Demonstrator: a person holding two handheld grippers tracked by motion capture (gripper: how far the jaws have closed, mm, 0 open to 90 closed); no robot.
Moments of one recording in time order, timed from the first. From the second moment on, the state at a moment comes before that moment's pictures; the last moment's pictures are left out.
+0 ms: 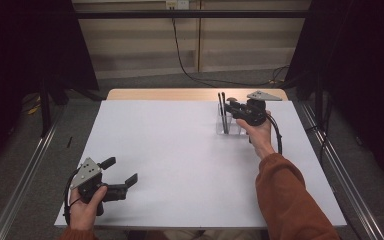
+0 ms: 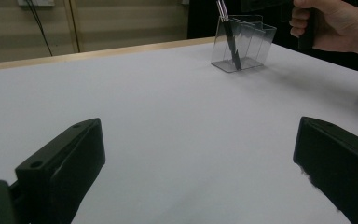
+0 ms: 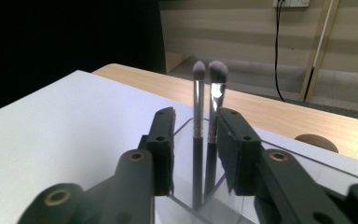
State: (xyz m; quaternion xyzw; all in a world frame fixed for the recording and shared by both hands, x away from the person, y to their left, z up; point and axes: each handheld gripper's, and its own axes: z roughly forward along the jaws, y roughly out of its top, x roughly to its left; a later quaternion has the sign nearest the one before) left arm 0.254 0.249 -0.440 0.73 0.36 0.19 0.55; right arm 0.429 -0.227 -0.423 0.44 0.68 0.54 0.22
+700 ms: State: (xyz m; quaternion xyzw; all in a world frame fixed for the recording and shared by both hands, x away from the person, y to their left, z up) left arm 0.258 0.249 -0.440 0.73 0.36 0.20 0.55; right arm 0.415 -0.232 -0.418 0.43 0.69 0.54 0.23
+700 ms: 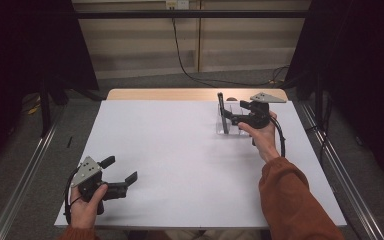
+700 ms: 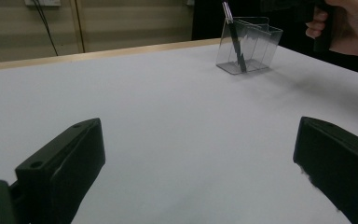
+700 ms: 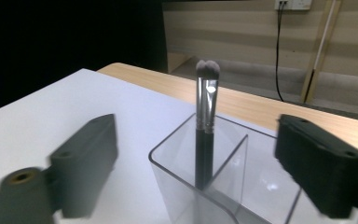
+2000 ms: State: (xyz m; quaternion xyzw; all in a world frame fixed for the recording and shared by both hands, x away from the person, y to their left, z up) left arm 0.254 0.247 -0.438 0.73 0.35 0.20 0.55; right arm 0.355 -0.244 -0.417 0.43 0.66 0.56 0.24
